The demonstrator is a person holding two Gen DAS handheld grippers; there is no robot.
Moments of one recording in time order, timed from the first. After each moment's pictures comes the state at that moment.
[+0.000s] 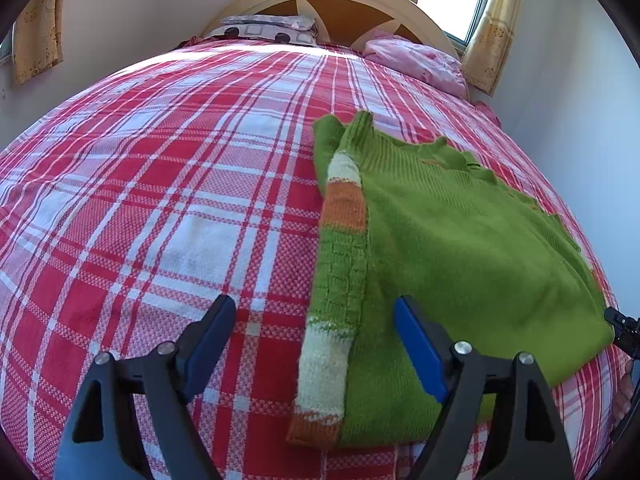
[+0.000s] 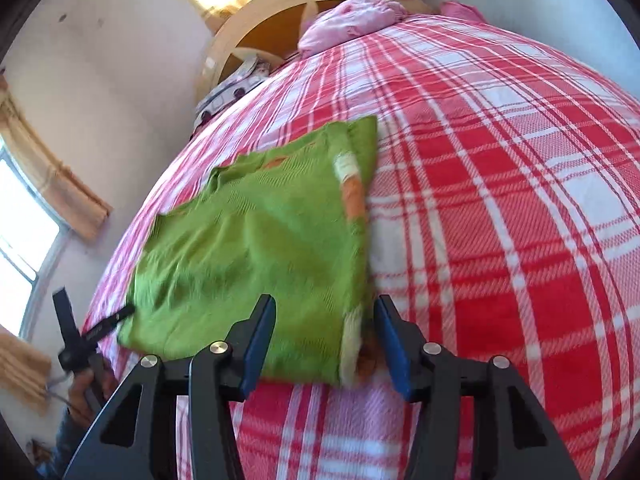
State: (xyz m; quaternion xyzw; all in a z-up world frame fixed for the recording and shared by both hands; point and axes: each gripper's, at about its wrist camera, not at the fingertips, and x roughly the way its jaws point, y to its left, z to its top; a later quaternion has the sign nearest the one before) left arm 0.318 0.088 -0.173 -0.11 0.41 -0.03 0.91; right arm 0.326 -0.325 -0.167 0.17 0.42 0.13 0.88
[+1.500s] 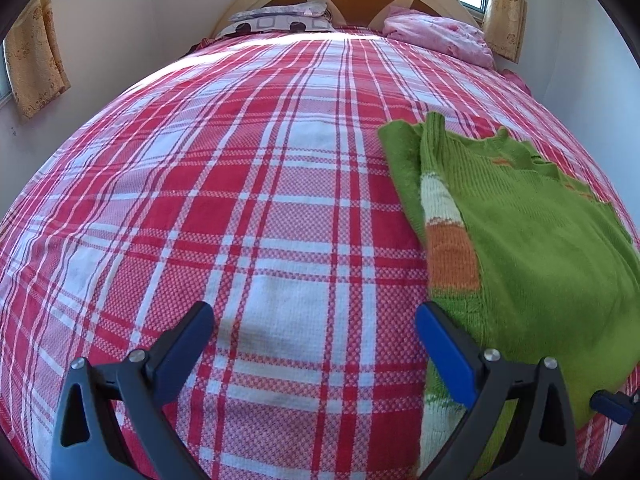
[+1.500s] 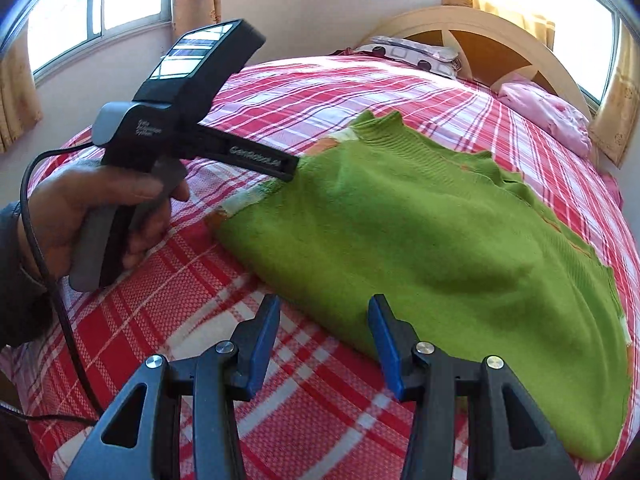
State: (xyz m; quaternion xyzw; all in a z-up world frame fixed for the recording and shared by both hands) left arm 0.357 0.121 -0.172 -0.03 0.43 0.02 0.90; right arm 0.288 -0.006 -0.175 -0.19 0.38 0.28 0.86
